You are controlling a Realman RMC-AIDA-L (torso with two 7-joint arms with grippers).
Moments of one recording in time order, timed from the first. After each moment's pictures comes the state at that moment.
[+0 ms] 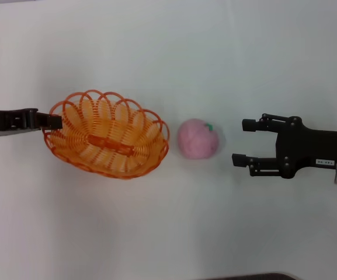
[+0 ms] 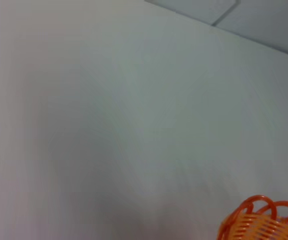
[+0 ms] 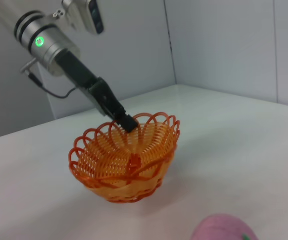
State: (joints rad) left arm -0.42 -2.18 0.80 1.17 2.35 1.56 -2.46; right arm 0.37 2.08 -0.56 -0.53 -2.11 -1.62 1.04
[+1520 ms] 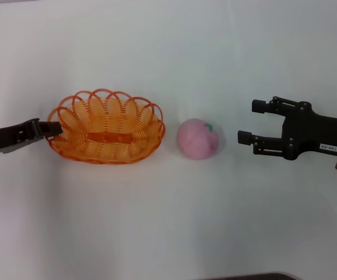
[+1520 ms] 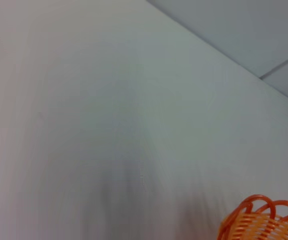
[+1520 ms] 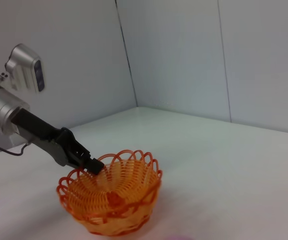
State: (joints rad) left arm -0.18 -2.18 1.09 1.14 2.09 1.19 -2.53; right arm 0.38 2.09 -0.44 -0.49 -2.10 -1.59 1.02
